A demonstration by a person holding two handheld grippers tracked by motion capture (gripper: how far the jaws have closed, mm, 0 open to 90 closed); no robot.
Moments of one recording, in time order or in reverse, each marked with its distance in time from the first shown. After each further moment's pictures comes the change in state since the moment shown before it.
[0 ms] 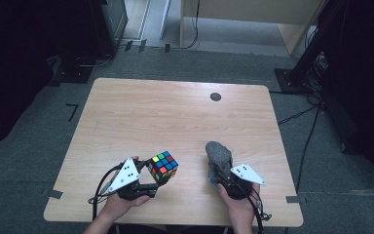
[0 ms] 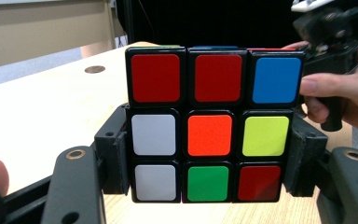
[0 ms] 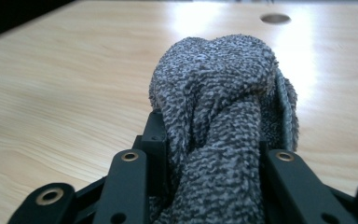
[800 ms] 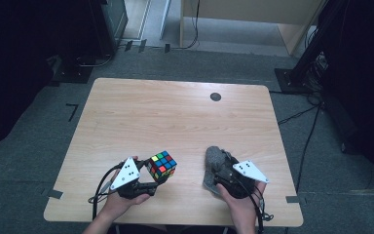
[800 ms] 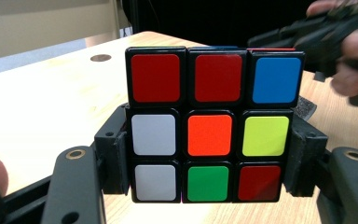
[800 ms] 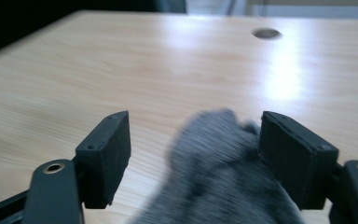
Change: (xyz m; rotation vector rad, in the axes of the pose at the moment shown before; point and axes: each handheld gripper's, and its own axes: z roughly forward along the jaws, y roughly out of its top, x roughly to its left) left arm 0.005 -0.010 0.006 0.038 0.022 0.000; right arm 0.014 0.027 -0.018 -0.036 0.013 0.027
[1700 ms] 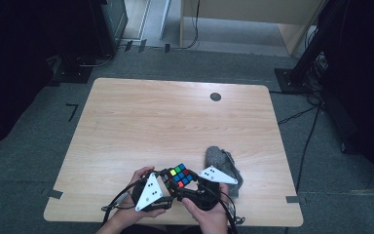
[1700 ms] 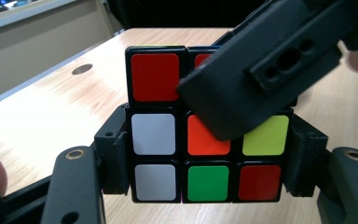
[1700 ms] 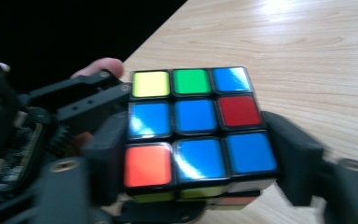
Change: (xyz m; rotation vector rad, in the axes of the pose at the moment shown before) left arm -0.050 -0.007 0.026 0.049 0.029 0.235; right arm 0.088 0.001 0.009 0.127 0.351 0.159
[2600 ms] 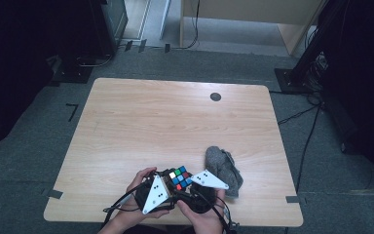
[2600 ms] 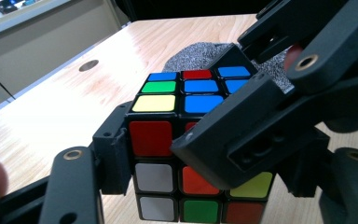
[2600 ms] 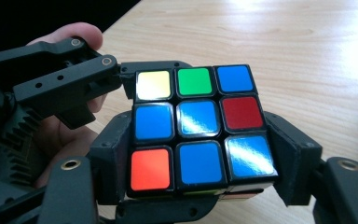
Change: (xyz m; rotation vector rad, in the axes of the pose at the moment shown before) left arm -0.005 0.004 0.002 0.035 0.033 0.044; right arm 0.011 -0.009 0.008 0.027 -0.122 -0.063
